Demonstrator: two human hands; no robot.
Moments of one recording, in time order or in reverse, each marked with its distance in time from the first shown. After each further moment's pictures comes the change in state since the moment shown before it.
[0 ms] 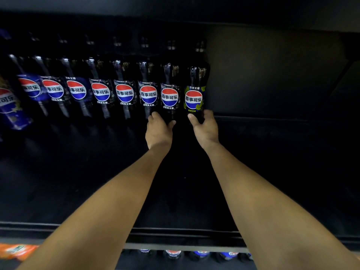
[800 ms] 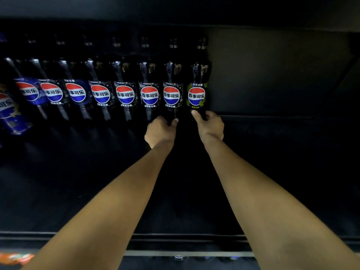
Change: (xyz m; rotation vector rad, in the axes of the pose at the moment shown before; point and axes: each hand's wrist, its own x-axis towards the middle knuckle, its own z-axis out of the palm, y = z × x) left_hand 0.014 -0.003 0.005 0.068 -0.025 -0.108; right_hand 0.006 -0.013 0.000 -0.094 0.143 0.141
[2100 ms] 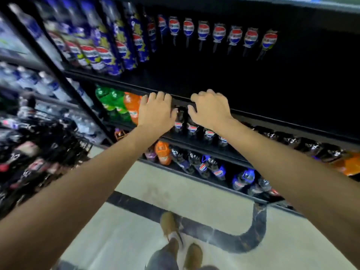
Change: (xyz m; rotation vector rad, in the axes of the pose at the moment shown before) left_hand -0.293 -0.140 -0.335 0.769 -0.079 0.295; right_hand -0.382 -0.102 -0.071 -0.890 -0.478 -1.055
